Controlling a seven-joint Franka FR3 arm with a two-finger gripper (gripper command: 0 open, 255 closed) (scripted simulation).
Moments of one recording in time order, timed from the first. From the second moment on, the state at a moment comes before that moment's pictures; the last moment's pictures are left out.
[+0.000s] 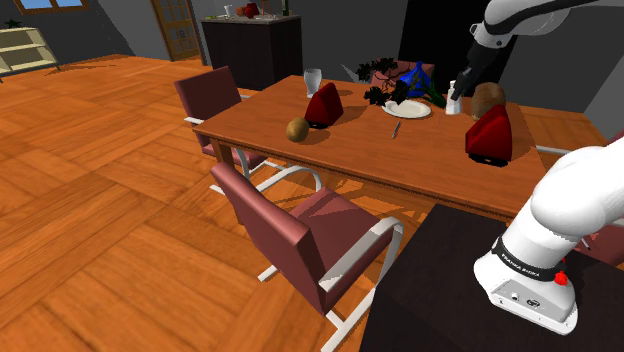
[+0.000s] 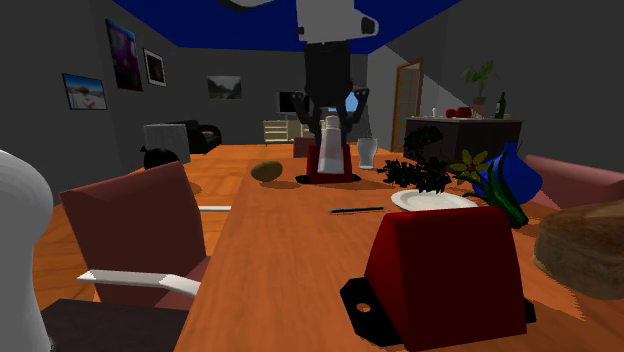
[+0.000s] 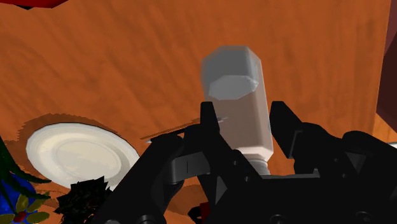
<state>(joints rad) -0.17 -0.50 -0.59 -2.34 -0.20 2.10 -0.52</state>
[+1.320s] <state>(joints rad) -0.04 -0.24 -0.51 -2.02 -0.06 2.02 -0.41</state>
